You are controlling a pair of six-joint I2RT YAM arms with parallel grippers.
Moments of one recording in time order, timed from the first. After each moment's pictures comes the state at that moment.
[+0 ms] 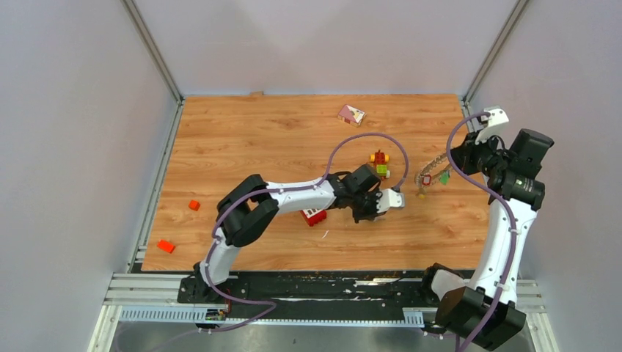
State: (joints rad) left arm -1.06 2.14 1.58 -0.32 0.37 0.41; right arm -0.47 1.03 1.17 -0.69 -0.74 -0.36
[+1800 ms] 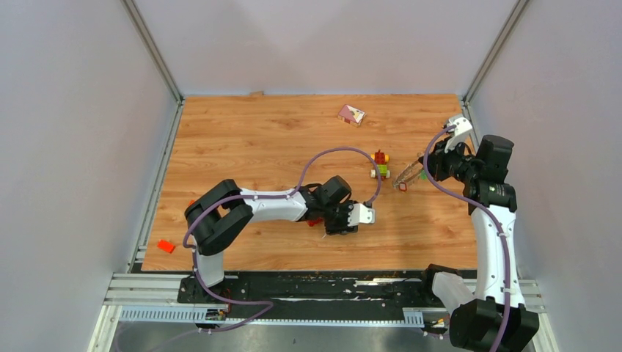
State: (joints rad) left arm -1.02 1.86 1.10 -0.17 0.36 0.56; right arm -0.22 0.97 0.96 -0.49 -0.70 -0.29
